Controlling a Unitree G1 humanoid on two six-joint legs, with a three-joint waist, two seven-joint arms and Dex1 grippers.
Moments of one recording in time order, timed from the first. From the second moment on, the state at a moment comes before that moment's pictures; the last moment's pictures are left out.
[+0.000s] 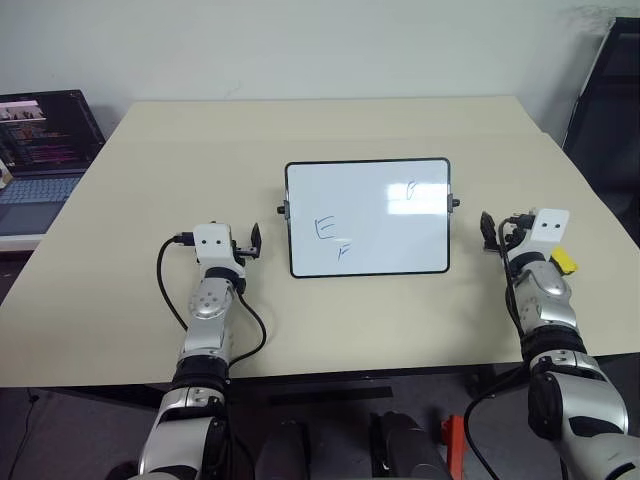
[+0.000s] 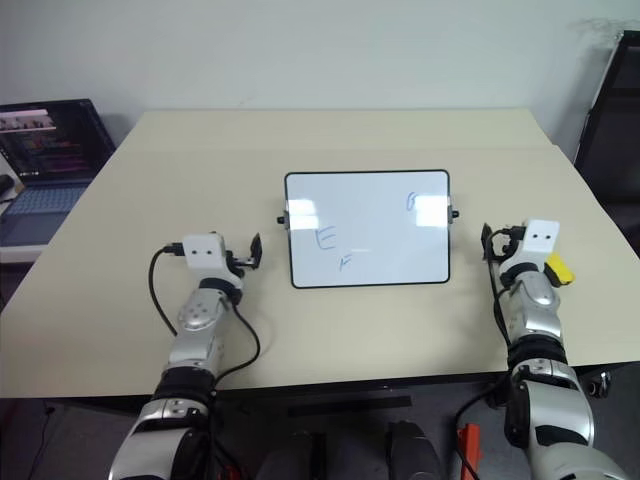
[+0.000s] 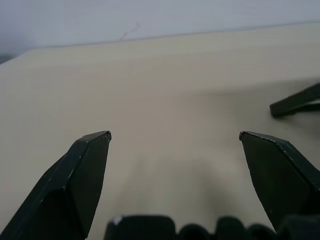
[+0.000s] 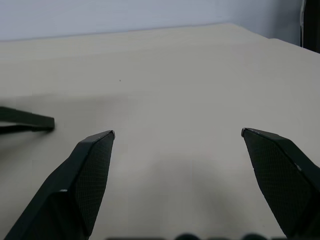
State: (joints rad) left arm -0.47 0.25 0.18 0.55 -0.08 -0.19 -0.10; right arm -0.66 -0.40 -0.31 0.90 0.23 -0.22 0.30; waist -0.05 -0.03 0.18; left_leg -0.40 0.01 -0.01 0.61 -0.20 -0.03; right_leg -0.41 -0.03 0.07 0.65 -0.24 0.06
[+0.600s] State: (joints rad) left arm -0.50 0.59 -0.01 -0.11 -0.60 0.49 -0.90; right arm -0.57 -0.68 -0.32 0.56 0.31 0.20 0.52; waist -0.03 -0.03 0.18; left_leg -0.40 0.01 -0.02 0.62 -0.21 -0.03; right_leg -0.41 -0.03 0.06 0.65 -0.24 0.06
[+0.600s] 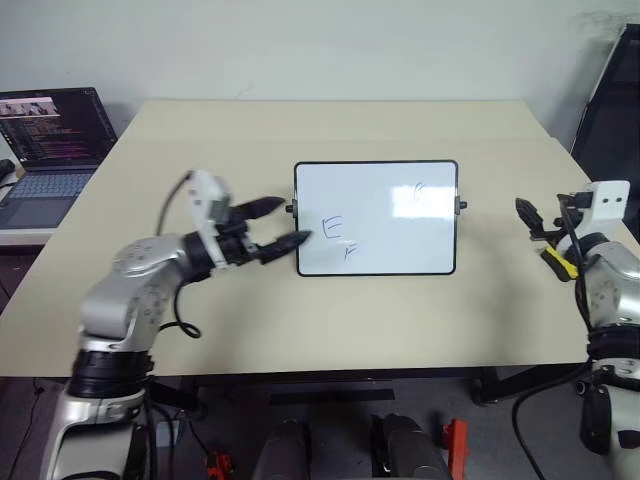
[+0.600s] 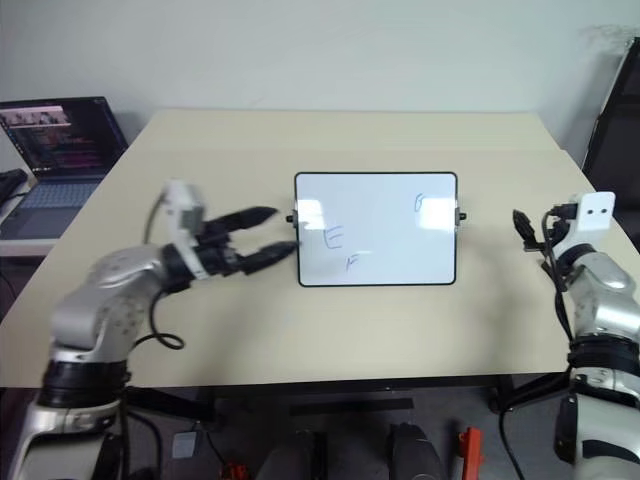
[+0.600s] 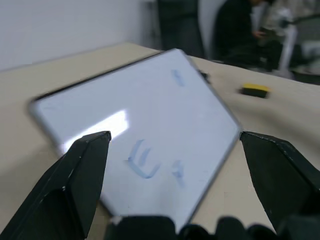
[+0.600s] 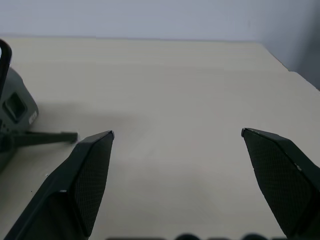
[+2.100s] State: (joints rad) left arm -0.71 0.00 -0.36 0.45 -0.08 0.02 -0.84; right arm -0.92 -0.89 -0.10 1.30 -0.02 0.20 0.88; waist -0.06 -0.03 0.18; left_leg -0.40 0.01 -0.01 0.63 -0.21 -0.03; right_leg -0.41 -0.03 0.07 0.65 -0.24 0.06
